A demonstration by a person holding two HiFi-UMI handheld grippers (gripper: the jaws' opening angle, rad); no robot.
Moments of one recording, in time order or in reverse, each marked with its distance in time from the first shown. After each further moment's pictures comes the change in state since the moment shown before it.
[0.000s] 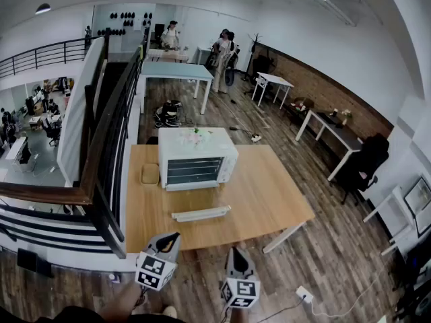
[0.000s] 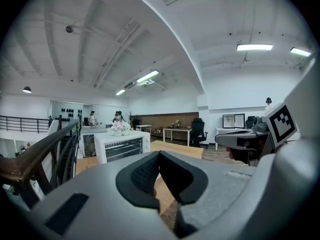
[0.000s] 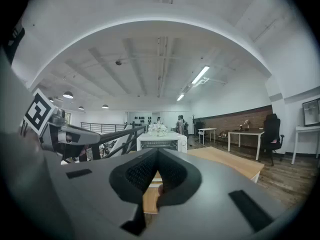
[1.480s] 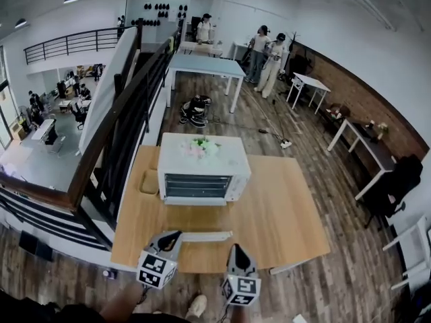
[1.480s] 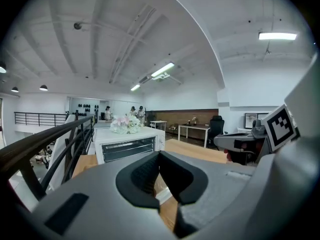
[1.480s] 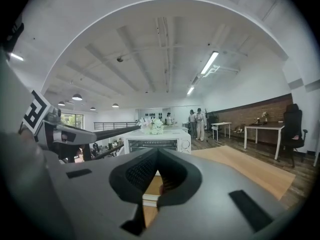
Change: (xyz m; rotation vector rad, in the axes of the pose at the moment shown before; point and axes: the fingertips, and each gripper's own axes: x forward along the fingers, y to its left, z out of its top) left arm 0.181 0.038 0.010 -0.071 0.052 0.183; right arm 0.188 -0.121 -0.003 0.013 0.035 0.146
